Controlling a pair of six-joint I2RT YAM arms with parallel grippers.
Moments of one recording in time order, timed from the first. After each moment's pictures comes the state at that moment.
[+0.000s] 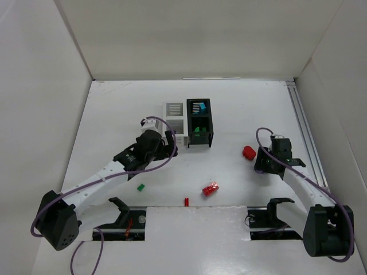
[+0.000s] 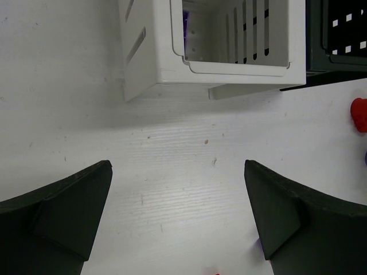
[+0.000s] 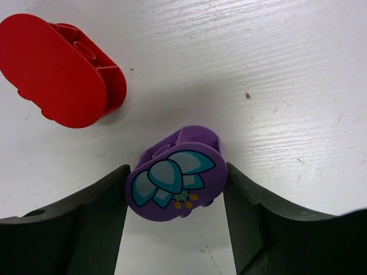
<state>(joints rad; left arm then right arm) -0.68 1.05 0.67 -0.30 -0.24 -0.70 0.01 1.00 0.44 -0.44 0.04 0.24</state>
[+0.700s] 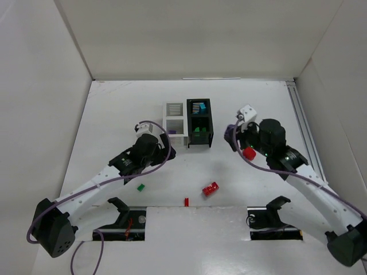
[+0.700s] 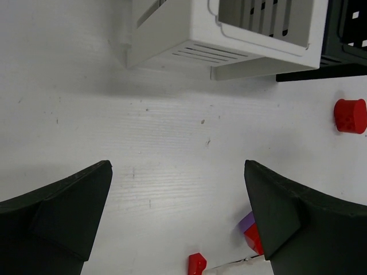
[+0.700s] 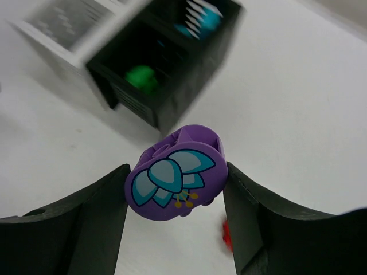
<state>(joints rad) -0.68 0.97 0.64 -0.38 -0.21 -0.84 0.45 0.86 0.75 -0.28 -0.11 -0.09</state>
